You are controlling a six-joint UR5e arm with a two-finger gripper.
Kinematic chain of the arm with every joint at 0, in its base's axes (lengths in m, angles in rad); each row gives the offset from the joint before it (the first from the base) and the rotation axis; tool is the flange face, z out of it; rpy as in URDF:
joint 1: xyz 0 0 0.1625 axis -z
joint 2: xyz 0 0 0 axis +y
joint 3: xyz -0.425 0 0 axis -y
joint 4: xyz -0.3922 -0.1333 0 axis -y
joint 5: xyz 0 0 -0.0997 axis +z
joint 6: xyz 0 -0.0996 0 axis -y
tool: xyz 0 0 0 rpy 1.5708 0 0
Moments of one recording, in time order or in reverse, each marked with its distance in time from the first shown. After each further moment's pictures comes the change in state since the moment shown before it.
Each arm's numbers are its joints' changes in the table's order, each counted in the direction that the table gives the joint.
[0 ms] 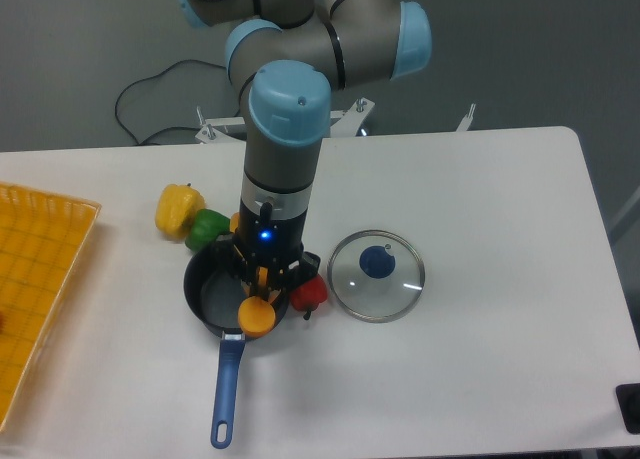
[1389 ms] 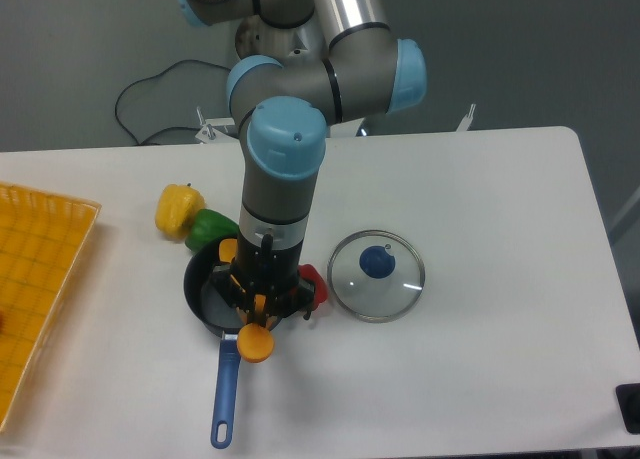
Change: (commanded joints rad) arm 0.029 0.072 -0.006 0.035 0.002 -0.031
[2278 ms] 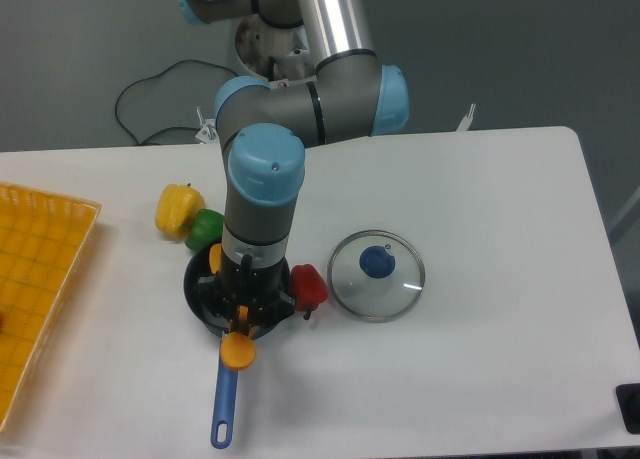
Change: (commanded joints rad) arm 0.029 0.029 -0.014 0.012 -0.006 0.003
